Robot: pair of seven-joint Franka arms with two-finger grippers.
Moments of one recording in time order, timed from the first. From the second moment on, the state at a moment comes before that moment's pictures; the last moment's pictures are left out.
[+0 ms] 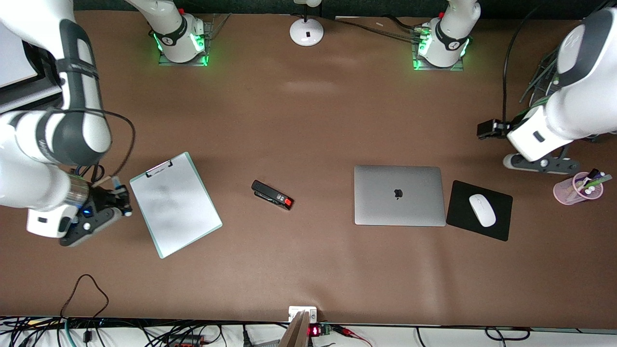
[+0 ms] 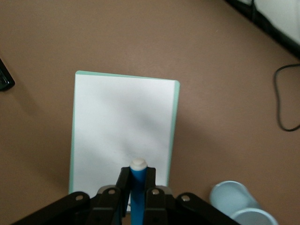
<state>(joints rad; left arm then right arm) 0.27 0.23 -0.44 -1.46 0.09 1.42 -0.08 0.14 0.55 -0.16 -1.31 0.13 1.86 -0.70</state>
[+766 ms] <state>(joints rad) 0.15 0.19 -0.23 -1.47 0.07 1.49 -0.05 0.01 0.44 -0.19 -1.28 0.31 1.85 -1.28</state>
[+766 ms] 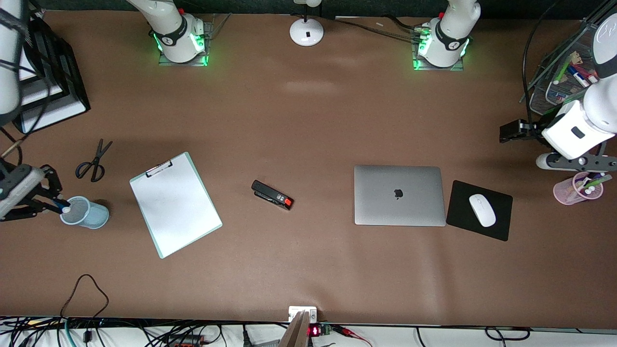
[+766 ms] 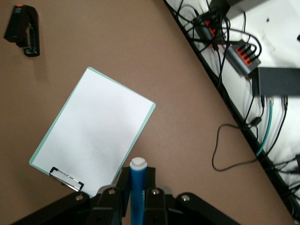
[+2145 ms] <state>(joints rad) -0.05 -0.06 -0.03 -1.74 0.03 1.67 -0.05 -0.34 0.59 -0.18 -1.28 0.89 1.51 -2.19</state>
